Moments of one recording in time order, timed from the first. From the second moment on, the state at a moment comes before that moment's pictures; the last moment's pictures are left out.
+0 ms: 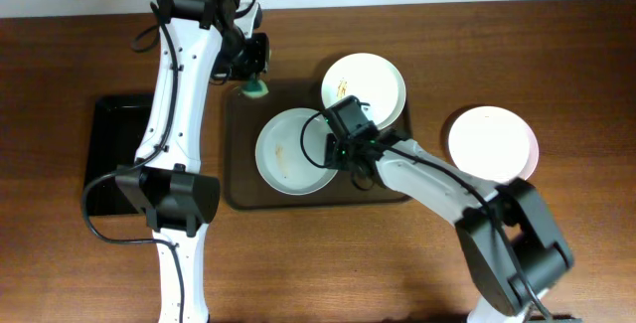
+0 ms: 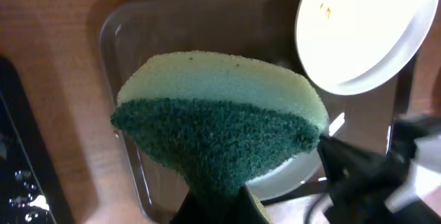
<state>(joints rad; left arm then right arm) -0.21 2.33 2.64 -1.67 0.16 -0.15 0.57 1.87 1.17 -0.41 0.06 0.66</state>
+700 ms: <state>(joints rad) -0.22 2.33 2.44 -1.67 0.16 -0.13 0.59 2.01 1.24 -0.30 0.07 0.86</state>
